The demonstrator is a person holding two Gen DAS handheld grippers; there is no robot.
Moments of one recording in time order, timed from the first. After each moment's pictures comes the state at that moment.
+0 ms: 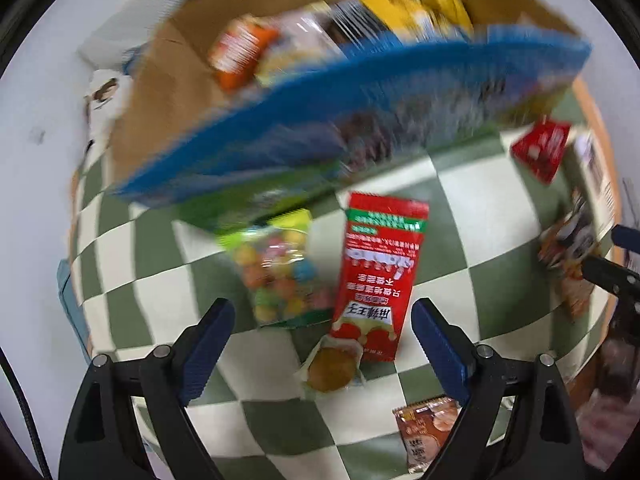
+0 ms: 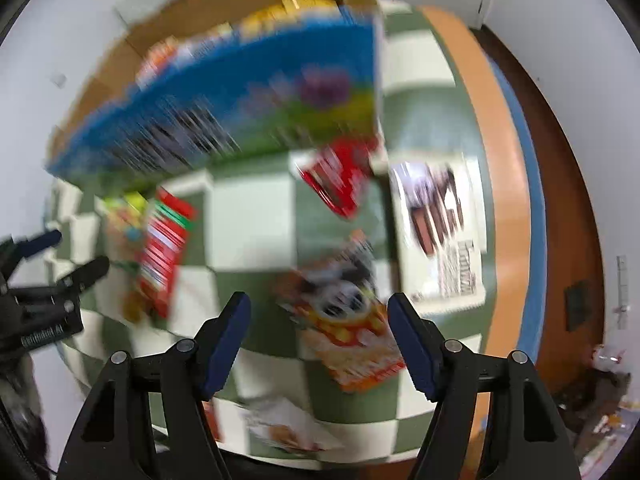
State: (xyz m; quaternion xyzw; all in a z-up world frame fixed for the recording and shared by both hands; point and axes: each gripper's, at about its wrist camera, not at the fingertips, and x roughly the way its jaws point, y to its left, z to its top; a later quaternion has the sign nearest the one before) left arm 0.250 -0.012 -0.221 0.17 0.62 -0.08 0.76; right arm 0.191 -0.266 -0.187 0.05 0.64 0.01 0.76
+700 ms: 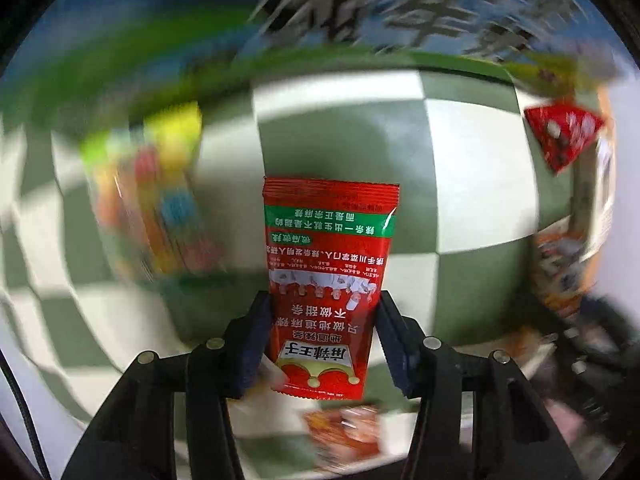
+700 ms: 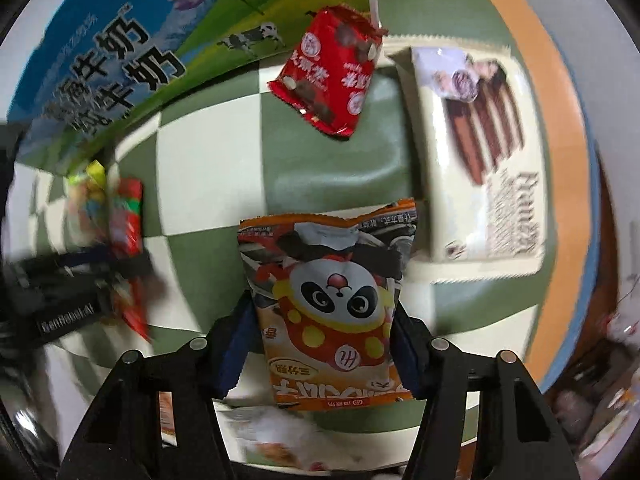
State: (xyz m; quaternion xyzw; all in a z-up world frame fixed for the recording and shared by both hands) left arm 0.256 -0.009 -0.290 -0.02 0.74 -0.10 0.66; right arm 0.185 -0.283 -0.250 0.12 0.68 0.01 0.72
